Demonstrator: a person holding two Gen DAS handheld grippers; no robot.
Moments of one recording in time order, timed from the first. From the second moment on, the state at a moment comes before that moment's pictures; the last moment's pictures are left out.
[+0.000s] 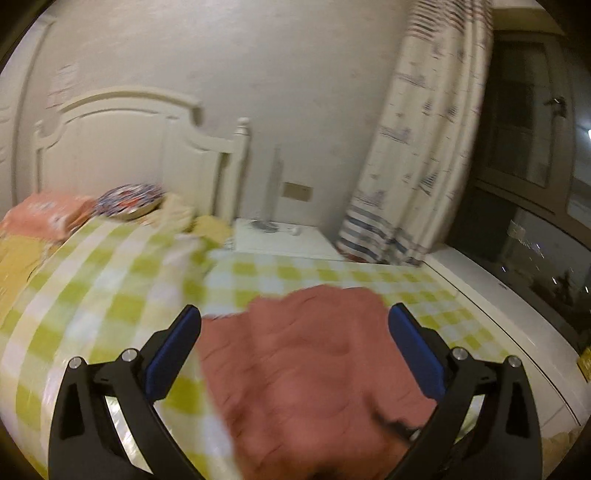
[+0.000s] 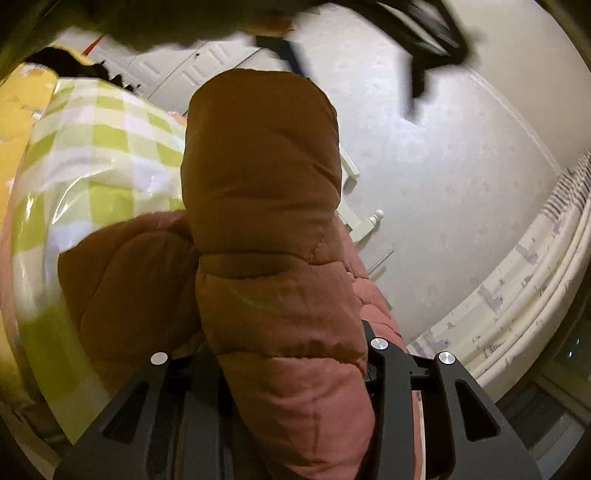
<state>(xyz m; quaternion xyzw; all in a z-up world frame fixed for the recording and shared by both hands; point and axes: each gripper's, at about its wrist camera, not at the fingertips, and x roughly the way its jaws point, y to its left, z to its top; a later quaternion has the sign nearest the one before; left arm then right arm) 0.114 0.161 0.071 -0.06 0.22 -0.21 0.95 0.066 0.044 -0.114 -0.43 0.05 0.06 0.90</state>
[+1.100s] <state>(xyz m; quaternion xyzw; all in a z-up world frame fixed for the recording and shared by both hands) 0.175 0.102 -0.063 0.02 0.34 -0.17 0.93 -0.001 -0.039 -0.018 -0.16 0.18 0.29 0.93</state>
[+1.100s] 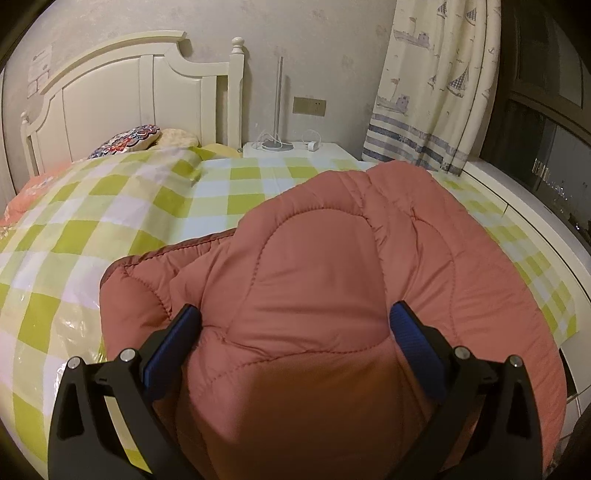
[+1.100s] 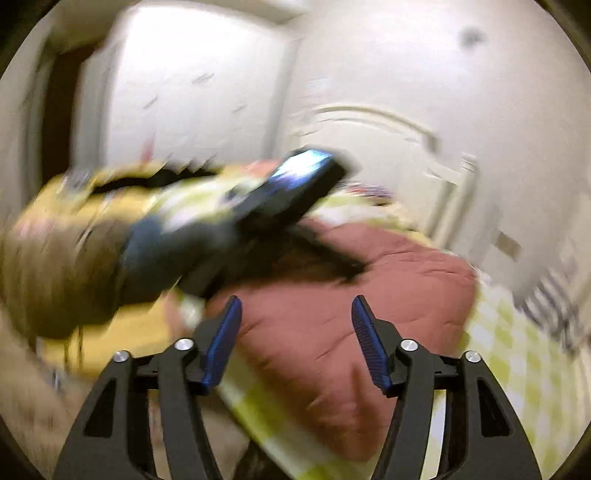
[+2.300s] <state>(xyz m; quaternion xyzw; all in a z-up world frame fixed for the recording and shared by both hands) 0.198 0.124 -0.065 -0.09 0.38 -0.10 0.91 0.130 -0.051 0.030 -0.12 0.20 0.20 0.95</state>
